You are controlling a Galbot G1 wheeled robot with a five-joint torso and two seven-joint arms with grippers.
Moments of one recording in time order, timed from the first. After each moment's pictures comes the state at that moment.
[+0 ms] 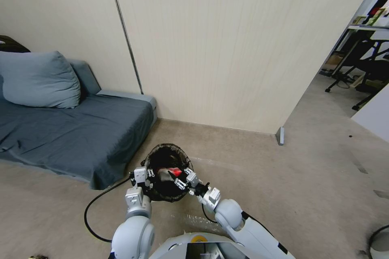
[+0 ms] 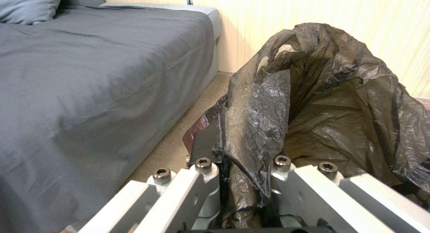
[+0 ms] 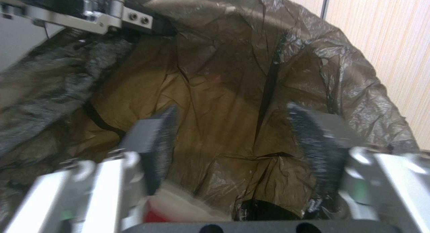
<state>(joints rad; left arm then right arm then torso) 1.71 -1.54 -0.40 -2.34 0.01 0.38 -0.31 -1.27 1.18 -0.11 1.85 0.16 0.15 -0.21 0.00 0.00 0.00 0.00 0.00</state>
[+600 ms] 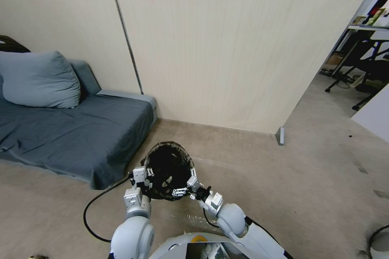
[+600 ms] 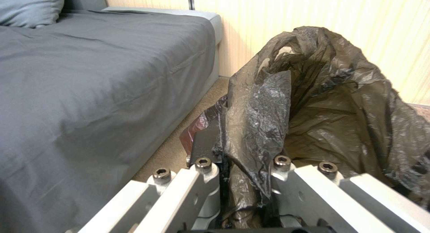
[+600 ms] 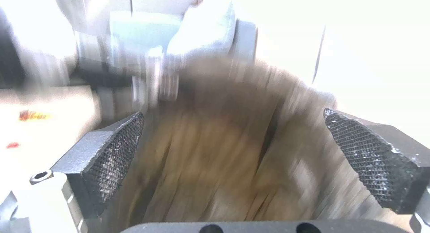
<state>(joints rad) 1.71 -1.54 -0.42 -2.34 0.00 0.36 -0.30 -1.34 1.18 -0.06 2.03 0.11 0.16 -0.22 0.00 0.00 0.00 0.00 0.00</state>
